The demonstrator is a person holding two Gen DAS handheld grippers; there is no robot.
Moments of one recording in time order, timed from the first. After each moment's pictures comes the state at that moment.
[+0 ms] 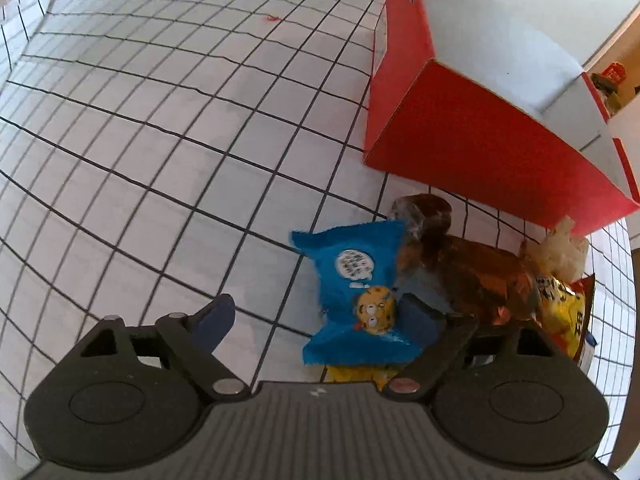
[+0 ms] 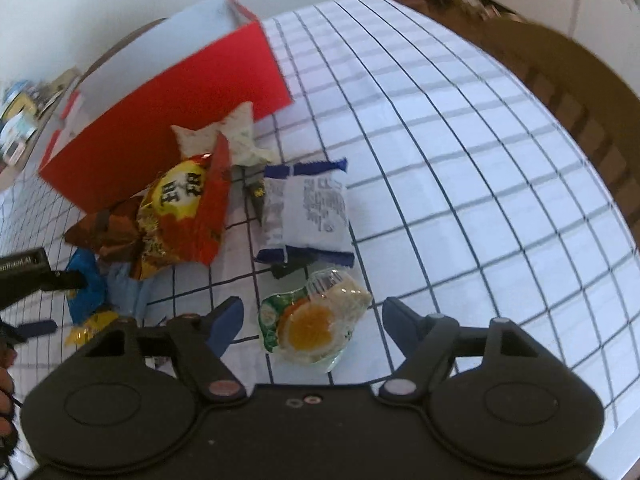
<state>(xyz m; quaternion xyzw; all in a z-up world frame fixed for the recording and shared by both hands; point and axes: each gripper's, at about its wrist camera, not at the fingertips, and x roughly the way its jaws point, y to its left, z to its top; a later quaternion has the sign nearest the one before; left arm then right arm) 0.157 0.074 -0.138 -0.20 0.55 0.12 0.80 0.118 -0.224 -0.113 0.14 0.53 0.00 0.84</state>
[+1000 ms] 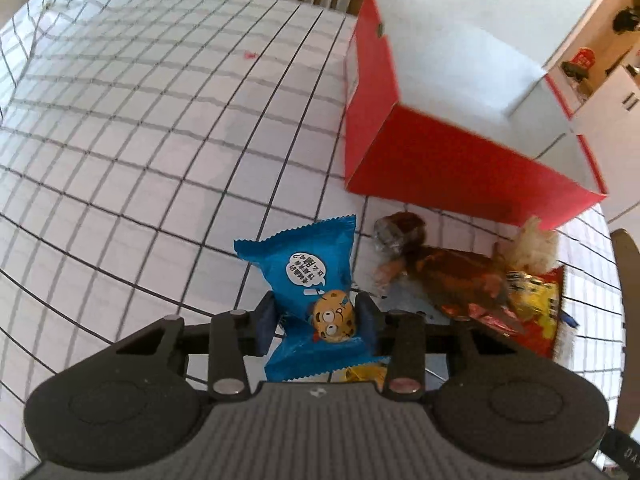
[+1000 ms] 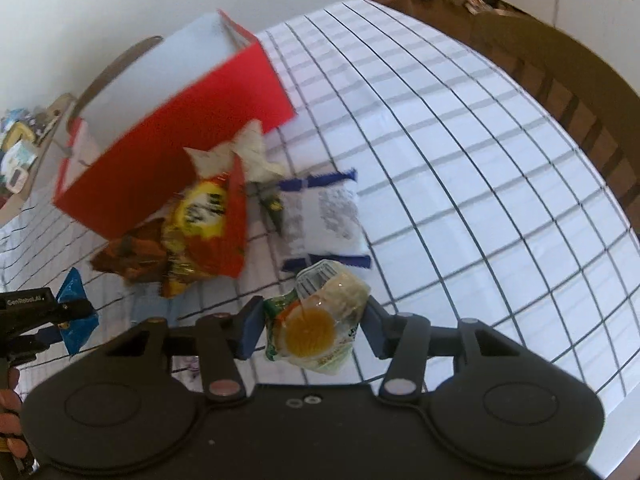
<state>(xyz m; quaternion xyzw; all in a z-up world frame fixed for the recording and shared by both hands) 0.144 0.075 -0.098 -0.16 0.52 0.08 0.83 0.112 -0.215 -0.085 0.17 0.51 -0.01 0.84</state>
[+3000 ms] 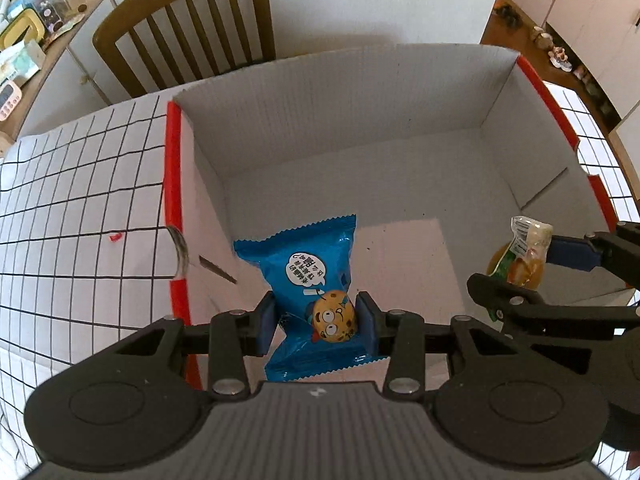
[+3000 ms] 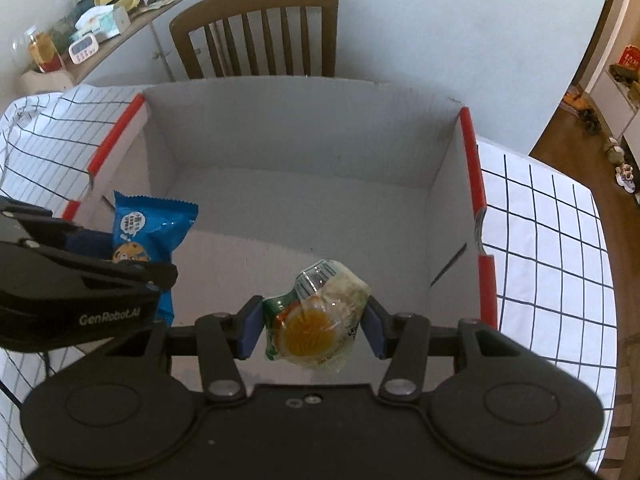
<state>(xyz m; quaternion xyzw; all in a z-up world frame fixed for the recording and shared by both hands) 0.348 -0.002 -0.089 0.01 0.58 0.03 0.82 0.345 -0.112 -0.071 -0.10 0.52 0.19 0.83</state>
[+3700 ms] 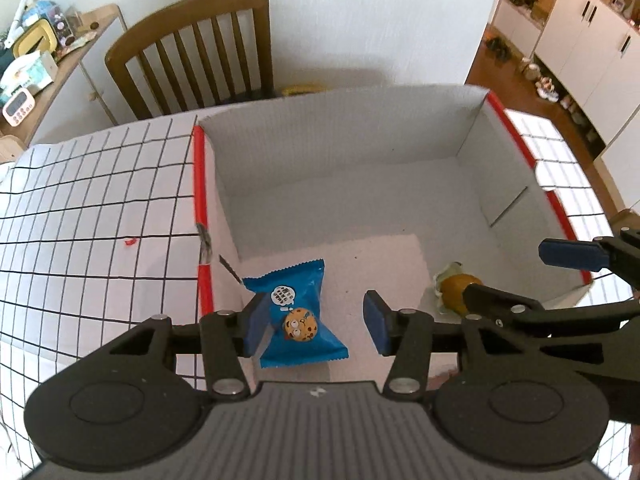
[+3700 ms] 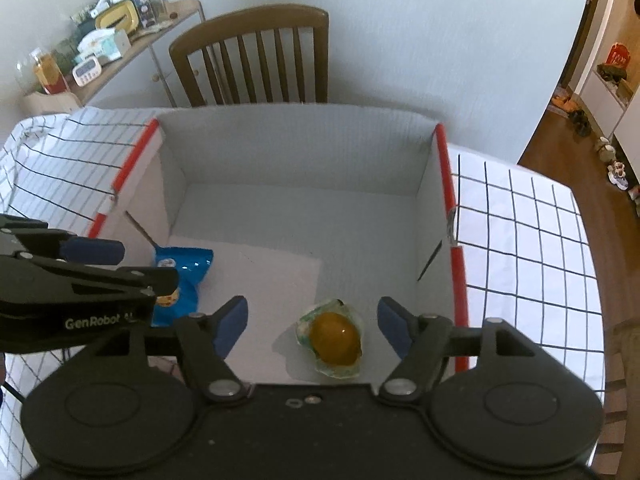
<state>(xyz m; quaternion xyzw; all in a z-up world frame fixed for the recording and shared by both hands) 0.316 0.002 -0.050 -0.01 0.53 0.02 0.85 0.327 -0.127 -0.037 -0.07 0.50 0.19 0.84</state>
